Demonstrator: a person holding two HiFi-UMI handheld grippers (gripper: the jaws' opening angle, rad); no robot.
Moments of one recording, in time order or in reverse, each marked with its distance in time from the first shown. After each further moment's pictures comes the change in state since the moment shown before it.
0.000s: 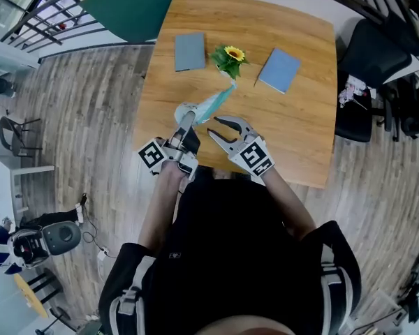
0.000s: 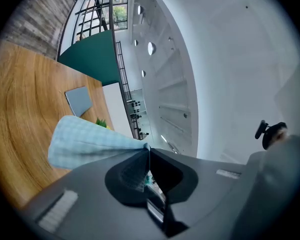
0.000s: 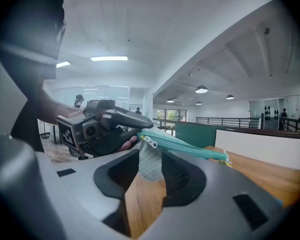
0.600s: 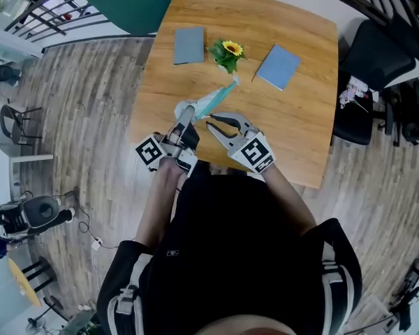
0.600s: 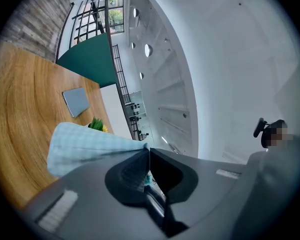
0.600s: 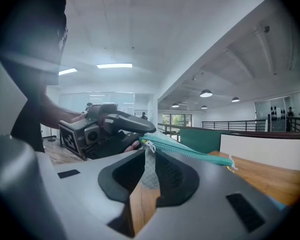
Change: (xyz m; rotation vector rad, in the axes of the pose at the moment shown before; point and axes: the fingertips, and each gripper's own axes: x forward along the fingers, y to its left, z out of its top) left arm 0.009 -0.021 -0.020 0.030 -0.034 0.008; right arm -0.025 -0.001 0.015 -0.008 -0.068 0.072
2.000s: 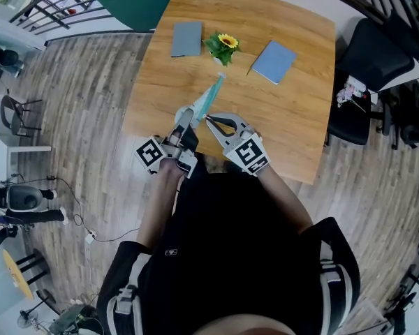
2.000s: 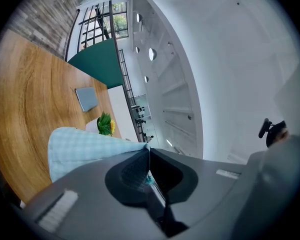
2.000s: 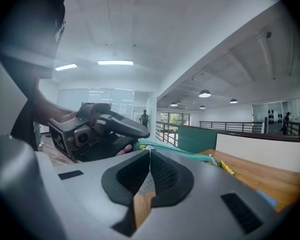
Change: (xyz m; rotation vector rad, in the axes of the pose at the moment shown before) left arm -0.027 -0.001 -0.050 -0.013 -0.042 0.053; right arm -0.035 0.023 -0.013 -0.028 0.024 -0.035
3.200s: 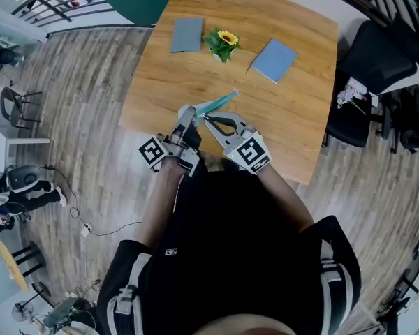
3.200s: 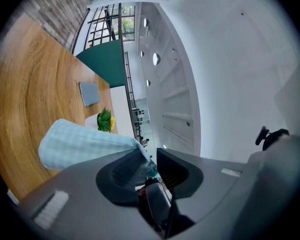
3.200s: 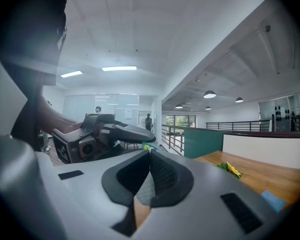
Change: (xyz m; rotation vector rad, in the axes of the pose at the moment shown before) left arm 0.002 0.008 -0.017 -0.064 -0.054 -0.018; right arm -0.014 0.006 0.006 0.016 -0.045 0.078
